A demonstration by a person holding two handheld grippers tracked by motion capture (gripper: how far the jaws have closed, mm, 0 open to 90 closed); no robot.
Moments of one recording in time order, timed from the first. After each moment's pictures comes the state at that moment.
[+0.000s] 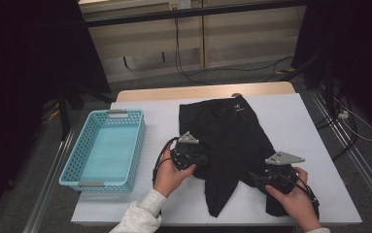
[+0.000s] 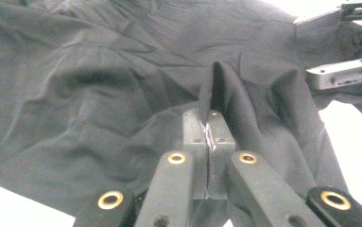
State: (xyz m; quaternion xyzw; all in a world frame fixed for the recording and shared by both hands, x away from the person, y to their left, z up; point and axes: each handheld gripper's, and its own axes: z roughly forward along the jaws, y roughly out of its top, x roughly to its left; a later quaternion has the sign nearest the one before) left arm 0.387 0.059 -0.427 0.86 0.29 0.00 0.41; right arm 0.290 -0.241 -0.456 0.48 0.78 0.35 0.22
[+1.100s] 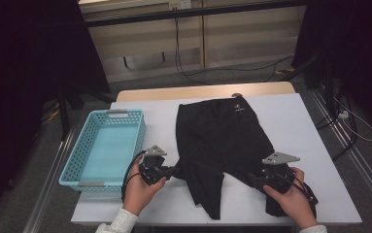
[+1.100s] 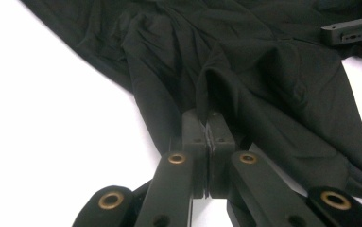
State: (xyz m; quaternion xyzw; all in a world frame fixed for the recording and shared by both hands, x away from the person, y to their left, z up) left arm 0.355 0.138 -0.426 0.85 0.36 0.02 0.39; right arm 0.295 -0.238 -0.464 0.48 0.78 0.33 0.21
